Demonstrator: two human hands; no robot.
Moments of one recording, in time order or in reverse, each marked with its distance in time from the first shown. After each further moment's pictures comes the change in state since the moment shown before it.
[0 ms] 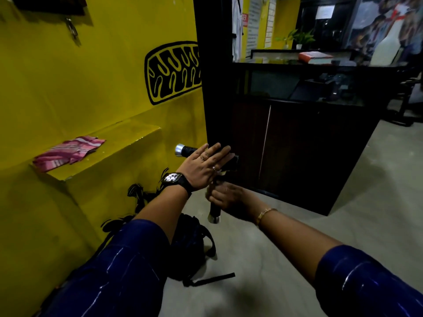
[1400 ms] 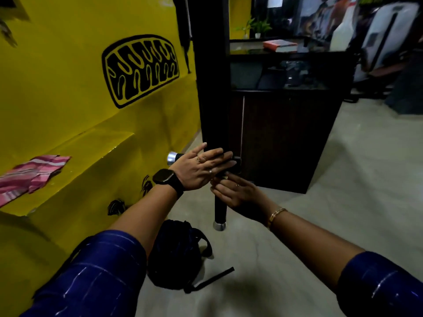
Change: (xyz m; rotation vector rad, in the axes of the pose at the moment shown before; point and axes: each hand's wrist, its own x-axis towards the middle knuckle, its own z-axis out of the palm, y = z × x) left_hand 0.005 -0.049 0.023 -0.009 0.144 0.353; right_hand 0.007 0.004 0.009 -0.222 0.025 0.211
